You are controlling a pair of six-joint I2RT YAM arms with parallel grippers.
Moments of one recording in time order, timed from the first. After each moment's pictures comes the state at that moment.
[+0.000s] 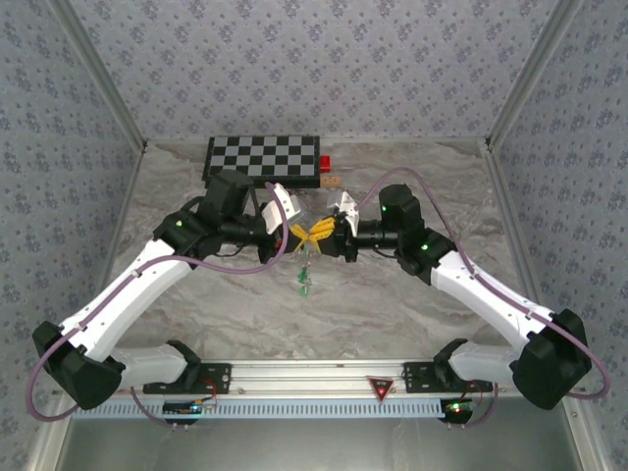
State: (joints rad) left arm -0.68 1.21 1.26 -0.71 0.56 0.28; right arm 0.63 1.20 0.93 -0.03 -0.76 -0.09
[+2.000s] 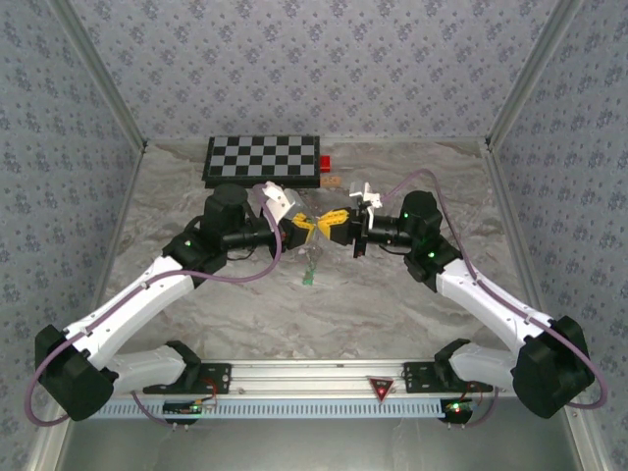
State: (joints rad) left arm -0.69 1.14 1.01 -0.22 0.50 0.02; right arm 0.54 1.16 0.79 0.38 -0.85 0.20
